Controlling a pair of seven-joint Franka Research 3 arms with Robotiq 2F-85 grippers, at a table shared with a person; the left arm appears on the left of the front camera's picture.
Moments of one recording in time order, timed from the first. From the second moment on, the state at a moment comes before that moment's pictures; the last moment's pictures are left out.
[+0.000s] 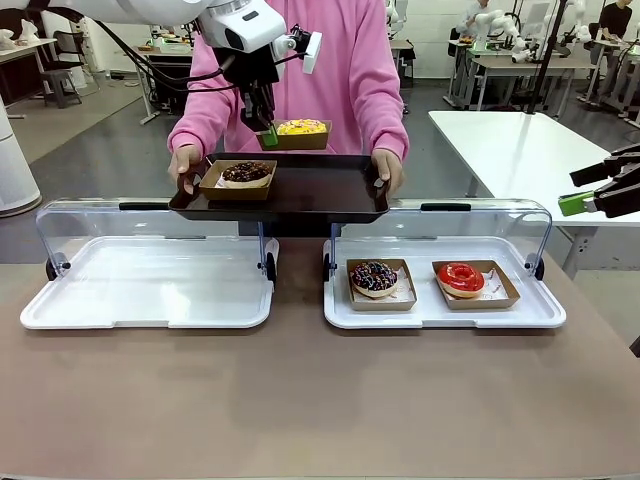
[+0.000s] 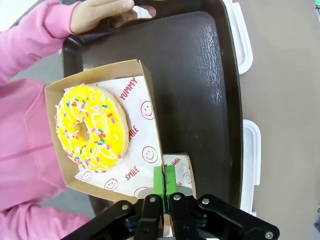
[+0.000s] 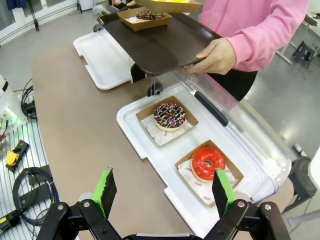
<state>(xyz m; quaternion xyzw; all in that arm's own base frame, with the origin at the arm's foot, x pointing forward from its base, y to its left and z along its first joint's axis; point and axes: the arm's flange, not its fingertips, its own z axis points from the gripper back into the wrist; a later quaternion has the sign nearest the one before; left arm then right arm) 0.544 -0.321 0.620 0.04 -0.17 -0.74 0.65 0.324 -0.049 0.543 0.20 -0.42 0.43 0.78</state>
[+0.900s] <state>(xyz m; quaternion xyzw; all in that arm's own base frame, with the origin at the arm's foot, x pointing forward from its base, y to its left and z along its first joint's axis) 0.571 -0.364 0.549 0.05 -0.18 -0.72 0.67 0.324 -0.049 0.543 0.20 -0.42 0.43 0.78</state>
